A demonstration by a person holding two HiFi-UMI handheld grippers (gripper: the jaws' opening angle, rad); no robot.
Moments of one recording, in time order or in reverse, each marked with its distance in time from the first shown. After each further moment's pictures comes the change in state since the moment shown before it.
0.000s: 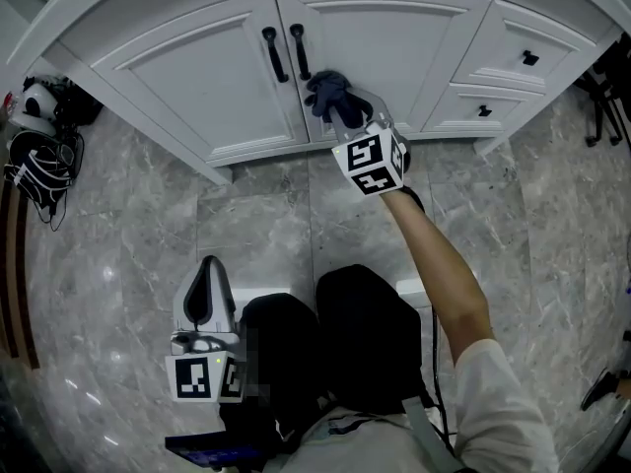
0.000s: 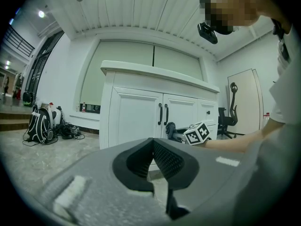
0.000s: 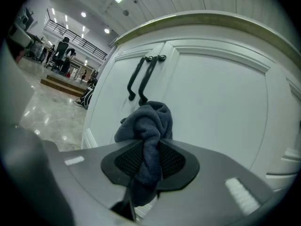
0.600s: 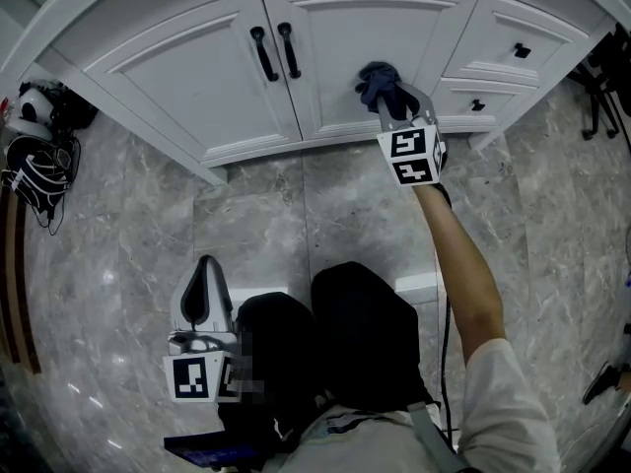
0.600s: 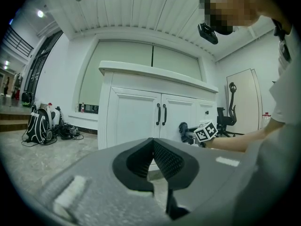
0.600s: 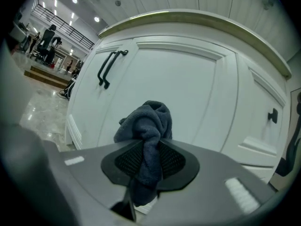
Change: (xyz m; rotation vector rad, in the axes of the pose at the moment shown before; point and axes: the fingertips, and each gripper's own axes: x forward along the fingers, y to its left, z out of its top) left arm 0.000 -0.006 0.001 0.005 0.000 -0.011; right arm -0.045 -0.091 -0.049 0.029 0.090 -0.186
